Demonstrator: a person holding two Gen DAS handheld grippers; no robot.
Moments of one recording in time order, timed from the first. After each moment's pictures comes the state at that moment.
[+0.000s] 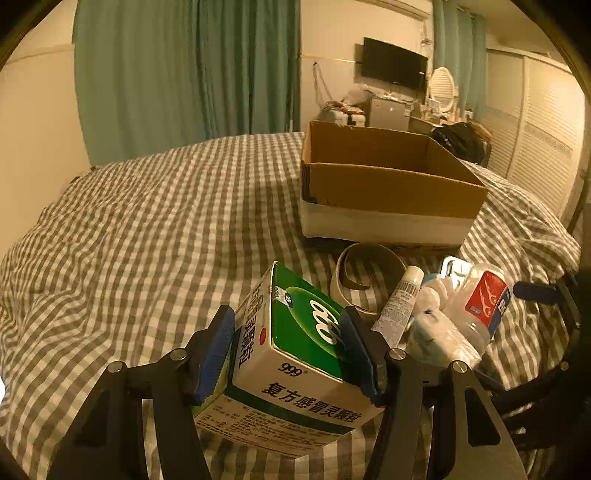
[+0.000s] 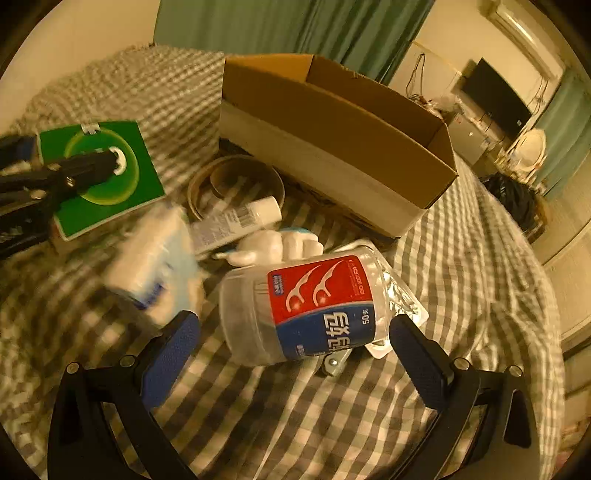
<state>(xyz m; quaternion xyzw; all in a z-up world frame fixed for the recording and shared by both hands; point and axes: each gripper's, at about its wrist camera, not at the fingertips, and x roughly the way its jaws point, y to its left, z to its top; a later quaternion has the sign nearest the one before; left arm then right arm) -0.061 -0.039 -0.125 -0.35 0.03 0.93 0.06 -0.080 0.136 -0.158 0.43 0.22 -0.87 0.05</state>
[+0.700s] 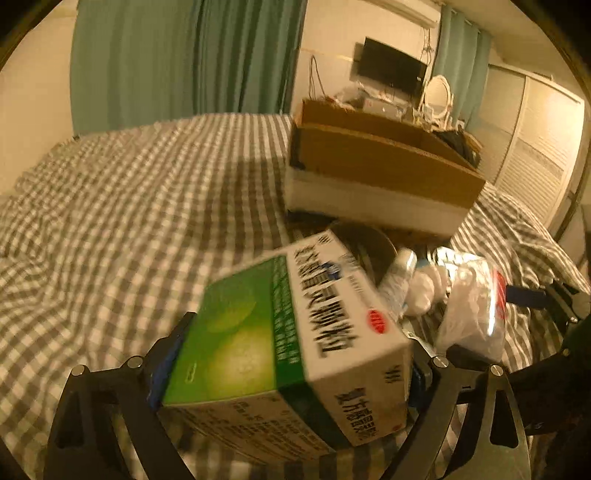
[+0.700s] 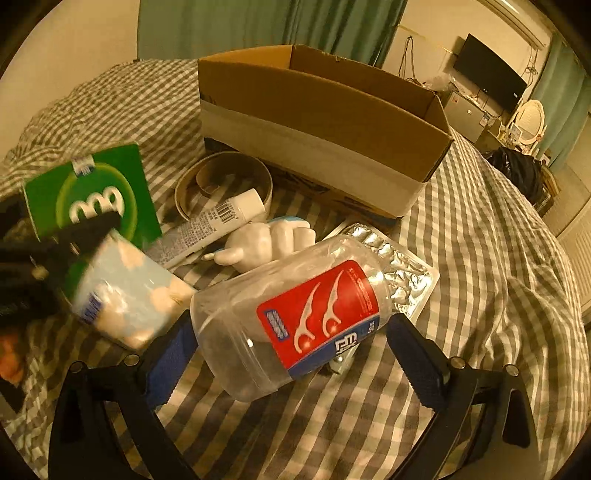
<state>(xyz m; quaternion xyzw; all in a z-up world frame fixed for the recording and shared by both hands) -0.070 -0.041 -0.160 -0.38 -0.04 0.92 0.10 -0.084 0.156 -0.161 0.44 0.14 -0.88 0.07</state>
